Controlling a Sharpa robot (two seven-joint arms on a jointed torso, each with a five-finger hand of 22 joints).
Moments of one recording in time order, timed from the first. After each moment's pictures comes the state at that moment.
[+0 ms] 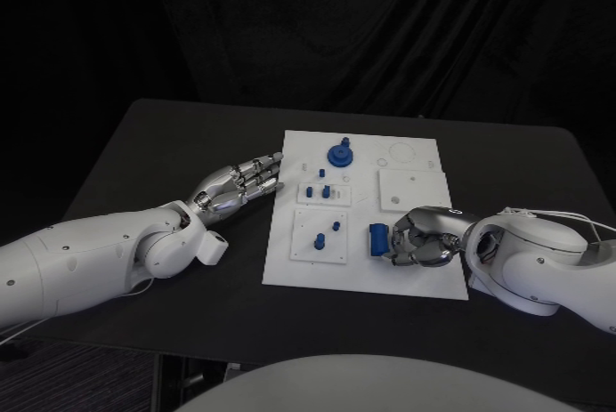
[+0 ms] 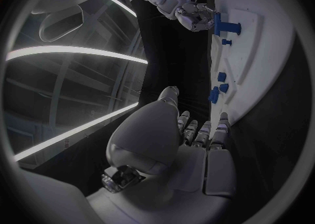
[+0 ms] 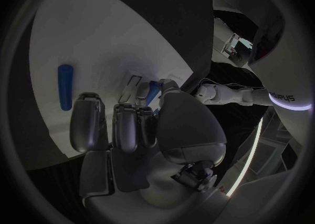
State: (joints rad) left arm 1.11 -0.91 -0.21 1.42 -0.25 0.07 0.64; left_hand 1.56 0.20 -0.16 0.22 0.55 0.24 0.05 0.03 0.03 0.03 0.08 0.01 0.01 0.02 0.17 0.00 0.00 0.16 0.11 0.27 0.05 0.25; right arm 1.22 -1.05 -0.25 1.87 -1.39 -0.16 -0.33; right_hand 1.18 -0.03 -0.13 0.29 0.75 0.81 0.01 0.72 1.05 1.47 -0.05 1.57 1.31 1.46 -0.11 1.50 1.31 0.04 1.47 0.00 1.33 1.31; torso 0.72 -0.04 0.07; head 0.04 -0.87
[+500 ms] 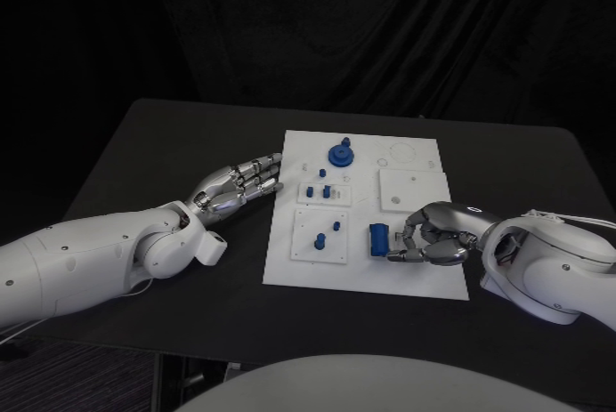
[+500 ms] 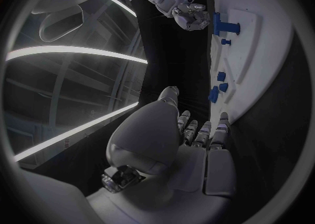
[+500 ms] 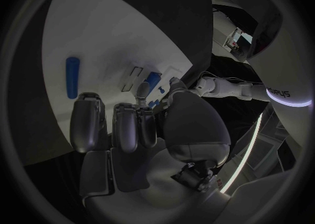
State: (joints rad) left arm 1.11 -0.91 -0.21 1.42 -0.25 0.07 0.64; left_hand 1.56 0.20 -0.16 0.22 0.55 0.25 0.06 0.03 0.03 0.03 0.08 0.01 0.01 0.01 0.17 0.00 0.00 0.16 0.11 0.28 0.06 0.25; right arm 1.24 -1.13 -0.25 1.93 -1.39 -0.25 -0.32; right_hand 1.05 -0.09 -0.12 0.30 0.24 0.82 0.01 0.74 1.05 1.47 -0.06 1.57 1.31 1.46 -0.11 1.50 1.31 0.04 1.47 0.00 1.33 1.31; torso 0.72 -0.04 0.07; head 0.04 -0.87
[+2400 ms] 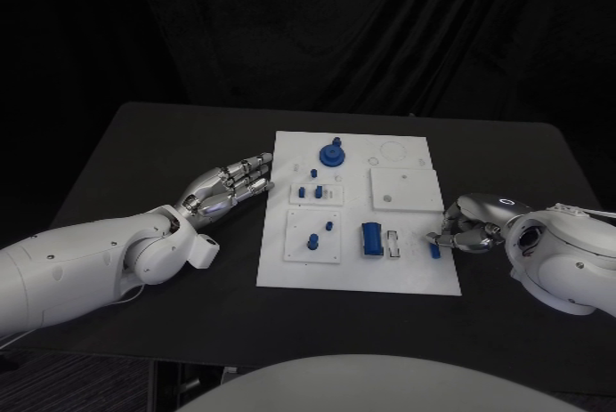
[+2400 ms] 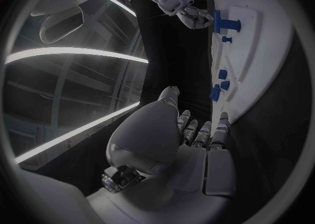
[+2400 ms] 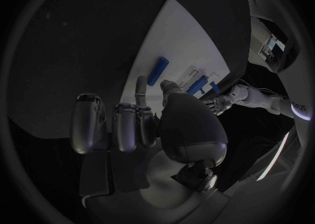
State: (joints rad) left arm 1.11 -0.91 -0.21 1.42 -0.25 0.05 0.65; left_hand 1.56 0.20 -0.15 0.21 0.56 0.26 0.07 0.04 0.04 0.04 0.08 0.01 0.01 0.01 0.17 0.00 0.00 0.16 0.12 0.27 0.06 0.25; right arm 1.23 -1.21 -0.25 1.89 -1.54 -0.22 -0.55; right_hand 1.11 -0.02 -0.04 0.29 0.52 0.97 0.04 0.44 0.72 1.46 -0.04 1.57 1.31 1.46 -0.10 1.51 1.31 0.04 1.47 0.02 1.35 1.31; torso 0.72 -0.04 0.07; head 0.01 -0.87
